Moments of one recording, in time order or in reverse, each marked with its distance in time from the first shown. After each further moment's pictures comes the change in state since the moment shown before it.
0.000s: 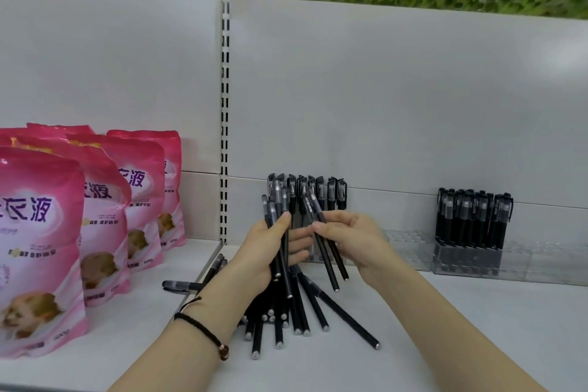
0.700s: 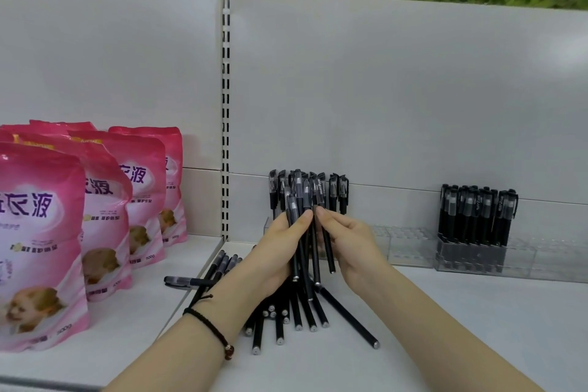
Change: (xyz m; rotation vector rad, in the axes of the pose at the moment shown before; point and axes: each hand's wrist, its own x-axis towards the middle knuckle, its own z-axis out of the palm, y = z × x) left_hand 0.000 -0.011 0.008 0.176 -0.160 0.108; right_hand -0.002 0.013 0.019 0.300 0.051 0.001
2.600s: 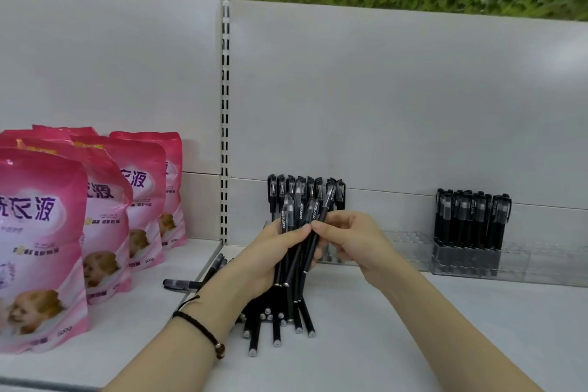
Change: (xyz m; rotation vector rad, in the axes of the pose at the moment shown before) left_hand -0.009 0.009 -0.009 -0.085 -0.136 -0.085; right_hand -0.002 -0.023 -0.017 -0.410 -0.145 -0.074
